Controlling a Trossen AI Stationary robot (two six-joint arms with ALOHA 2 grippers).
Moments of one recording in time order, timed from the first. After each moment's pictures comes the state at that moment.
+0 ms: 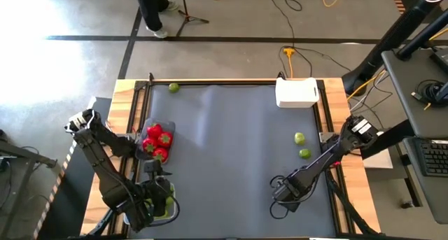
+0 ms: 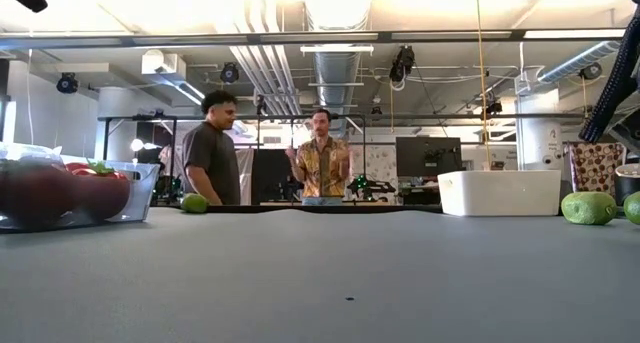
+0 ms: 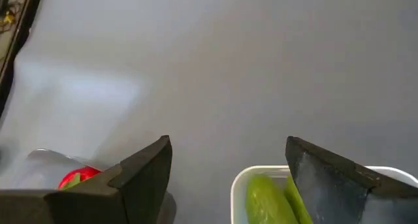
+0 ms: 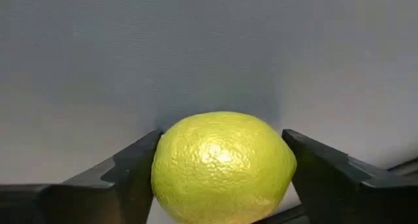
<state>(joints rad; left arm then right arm) -0.97 1.53 1.29 -1.25 -0.65 -1.01 0.64 1.76 0.98 -0.94 -0.32 1.28</state>
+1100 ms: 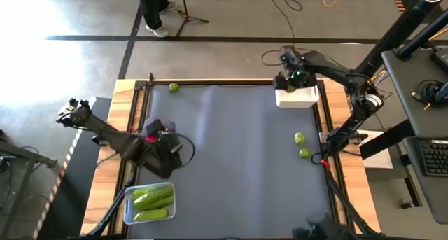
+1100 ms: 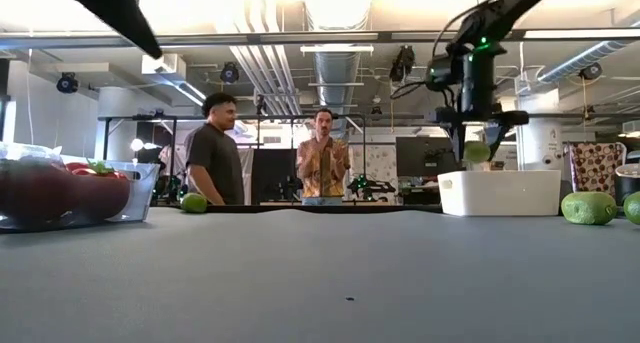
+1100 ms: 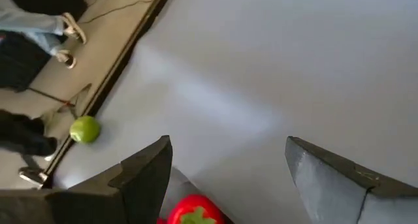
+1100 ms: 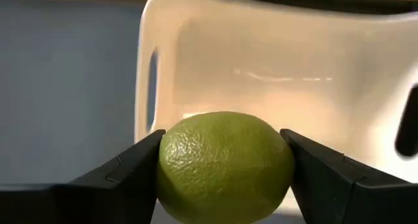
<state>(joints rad) -0.52 1.27 1.11 -1.22 -0.78 -0.84 -0.95 1.63 1.29 -1.04 0.05 0.51</state>
